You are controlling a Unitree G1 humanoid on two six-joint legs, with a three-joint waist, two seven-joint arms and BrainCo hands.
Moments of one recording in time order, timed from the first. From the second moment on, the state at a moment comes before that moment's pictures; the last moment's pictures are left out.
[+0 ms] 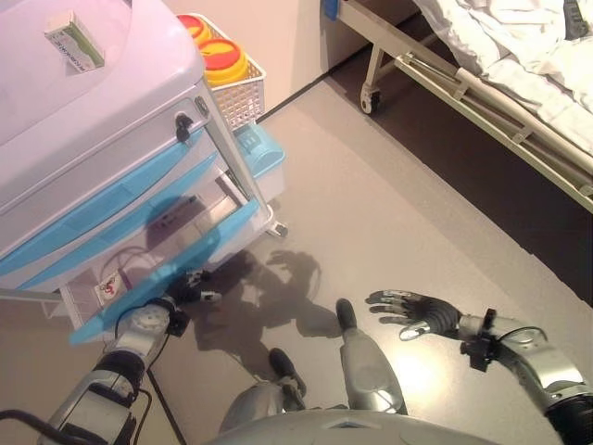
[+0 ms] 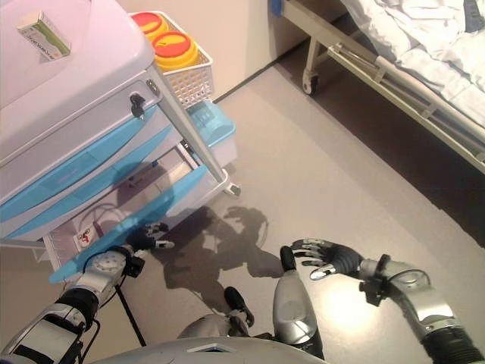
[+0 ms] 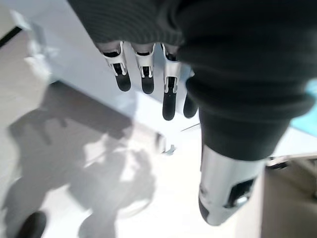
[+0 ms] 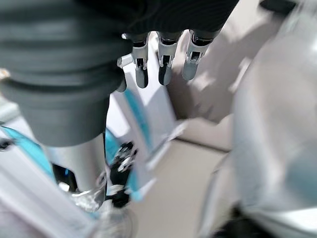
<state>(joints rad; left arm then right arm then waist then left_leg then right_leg) -0.29 0.56 -0.34 0.92 -0.26 -0.14 -0.07 0.12 -0.68 0.20 0.20 0.54 0.15 0.82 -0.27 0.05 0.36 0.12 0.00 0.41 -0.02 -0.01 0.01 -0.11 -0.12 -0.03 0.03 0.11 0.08</state>
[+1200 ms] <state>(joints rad) -0.41 0.64 -0.23 1.21 -0.41 -0.11 -0.10 0.15 -0.59 0.21 0.40 0.80 0.06 0.75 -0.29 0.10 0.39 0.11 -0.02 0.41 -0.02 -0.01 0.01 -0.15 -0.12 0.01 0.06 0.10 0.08</state>
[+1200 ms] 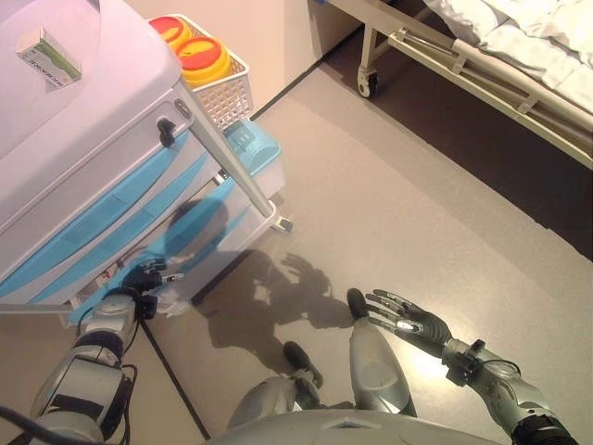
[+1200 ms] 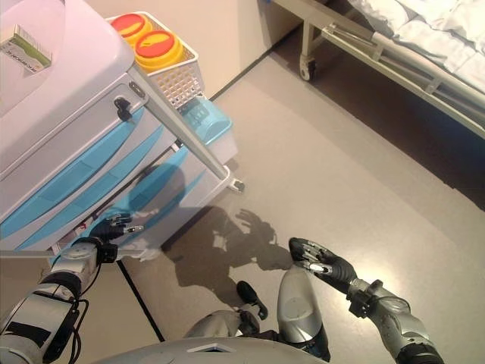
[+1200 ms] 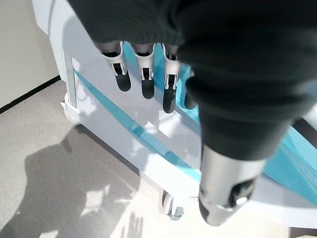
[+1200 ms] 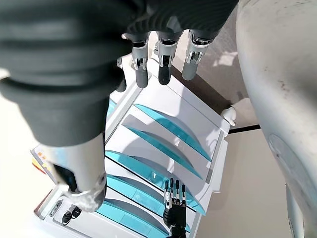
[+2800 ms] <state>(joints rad) -0.32 0.42 -0.27 0.87 -0.84 0.04 -0.48 0.00 -0.53 0.29 0.38 0.85 -0.05 0.55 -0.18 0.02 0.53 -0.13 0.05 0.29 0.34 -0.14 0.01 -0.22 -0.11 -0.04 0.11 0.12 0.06</state>
